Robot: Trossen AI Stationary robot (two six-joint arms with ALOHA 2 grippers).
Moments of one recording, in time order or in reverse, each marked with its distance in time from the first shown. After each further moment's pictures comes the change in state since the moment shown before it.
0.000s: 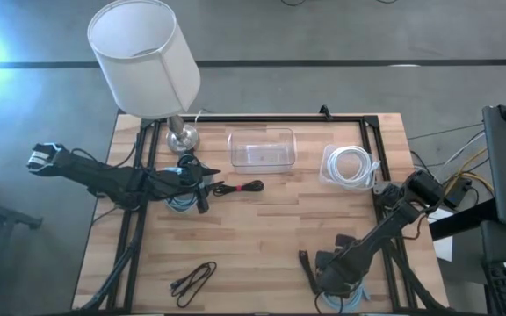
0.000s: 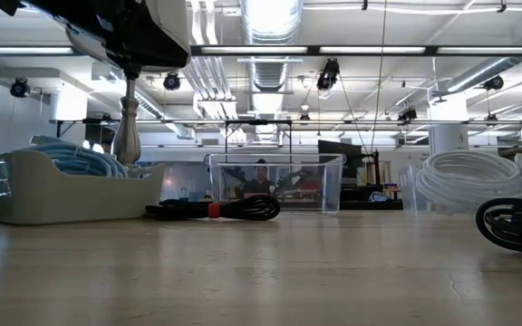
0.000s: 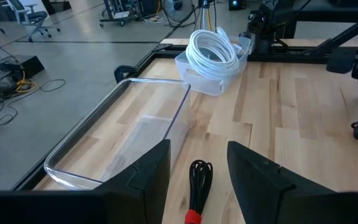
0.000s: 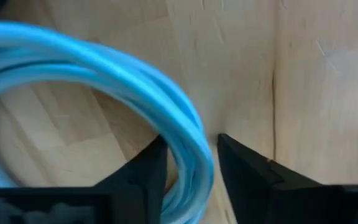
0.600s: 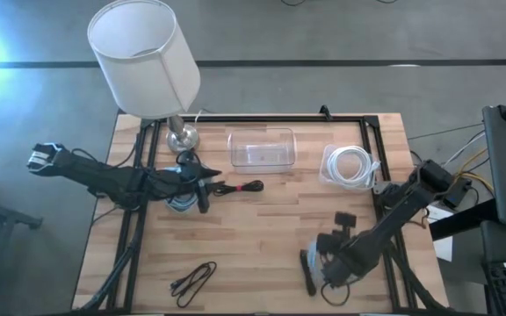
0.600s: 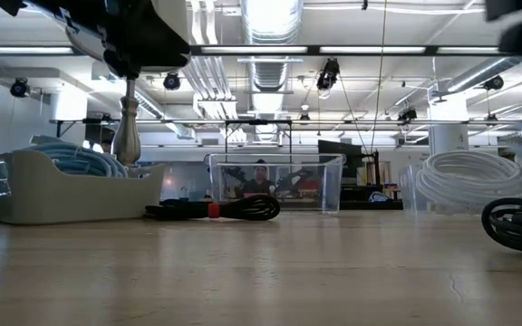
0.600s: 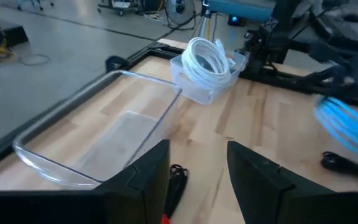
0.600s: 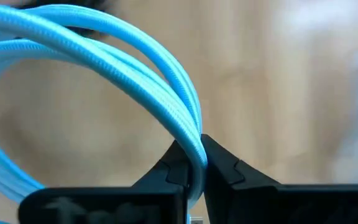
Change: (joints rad) left arm 0.000 0.002 0.000 0.024 0.026 -0.195; right arm -0.030 -0.140 0.117 -0.331 0.416 -0.063
